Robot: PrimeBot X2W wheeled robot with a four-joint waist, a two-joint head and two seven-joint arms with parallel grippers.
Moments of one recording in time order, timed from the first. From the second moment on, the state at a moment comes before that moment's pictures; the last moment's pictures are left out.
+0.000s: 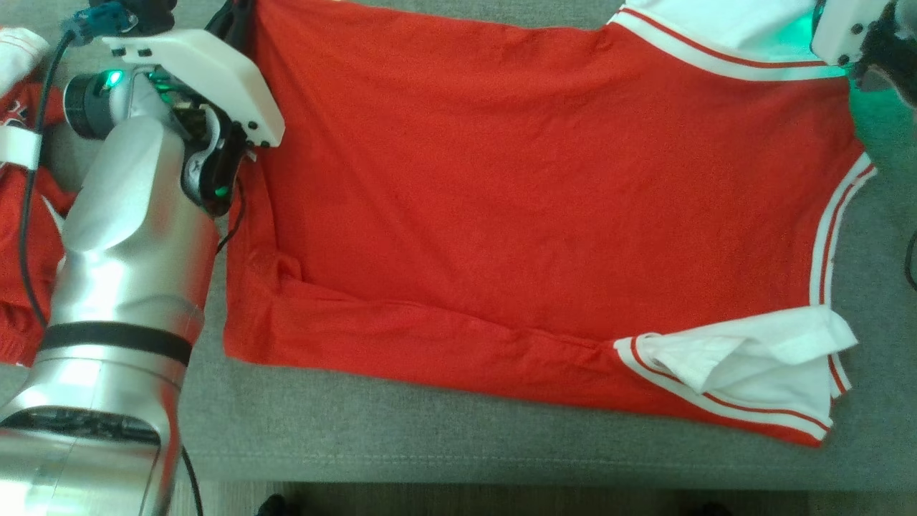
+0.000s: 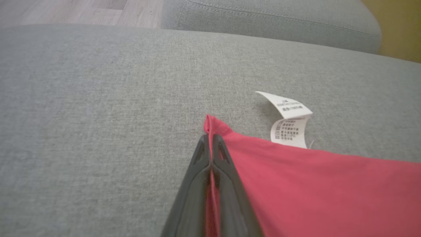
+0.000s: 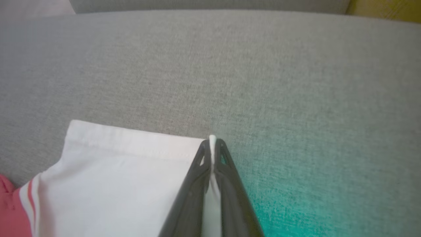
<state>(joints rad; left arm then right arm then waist) -0.98 0.12 -0.30 0.89 -0.42 -0.07 -0.02 -1.12 -0.42 0.45 0.76 0.65 0.13 0.59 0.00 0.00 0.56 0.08</state>
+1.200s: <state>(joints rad) -0.42 0.24 -0.22 0.51 -0.55 -0.02 -0.13 -0.34 -0.45 0.44 0.30 0.89 0.13 0.03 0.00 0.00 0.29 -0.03</state>
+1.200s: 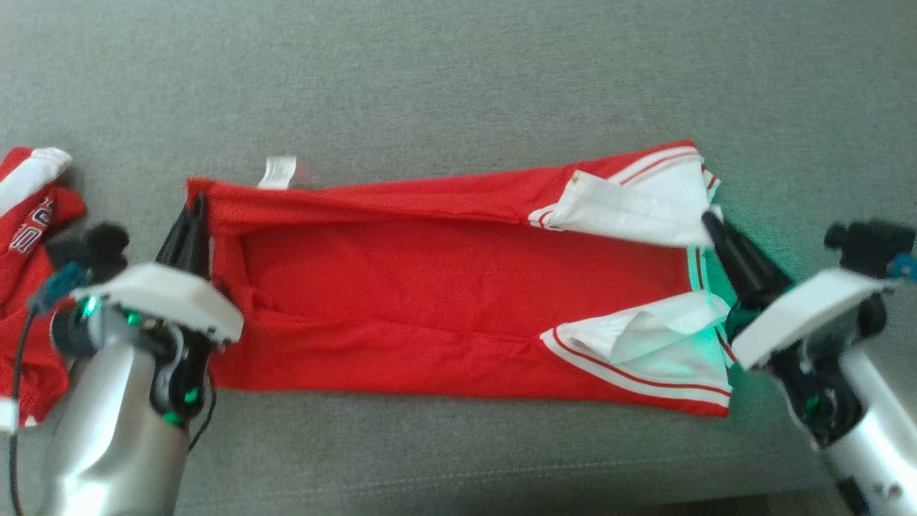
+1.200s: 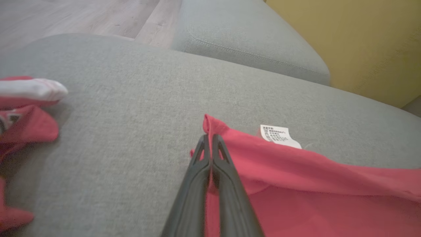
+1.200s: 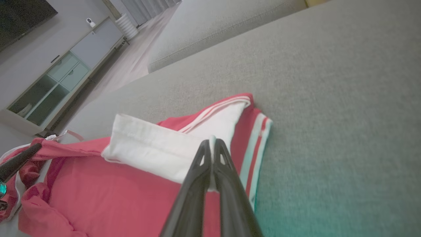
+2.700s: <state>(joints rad) 0.02 0.27 -0.31 -0.06 -0.28 0.33 -0.21 0.07 -0.10 0.03 -0.18 0.27 0.13 0.05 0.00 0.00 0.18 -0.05</state>
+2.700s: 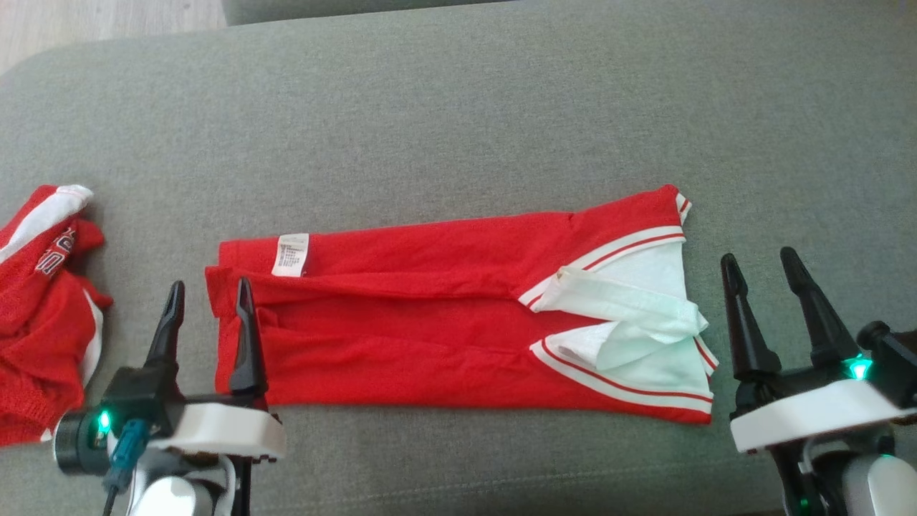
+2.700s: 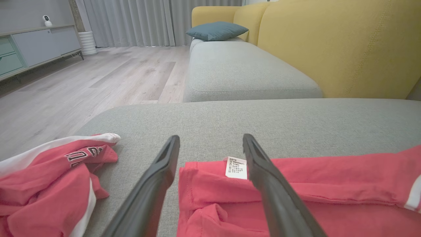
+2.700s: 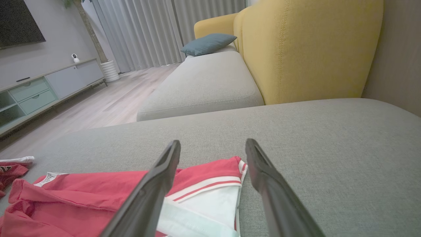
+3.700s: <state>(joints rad) -0.13 0.24 -0.34 0.00 -0.28 0.30 -0.24 -0.05 -0.12 0.07 0.14 0.36 0.13 0.30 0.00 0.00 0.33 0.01</state>
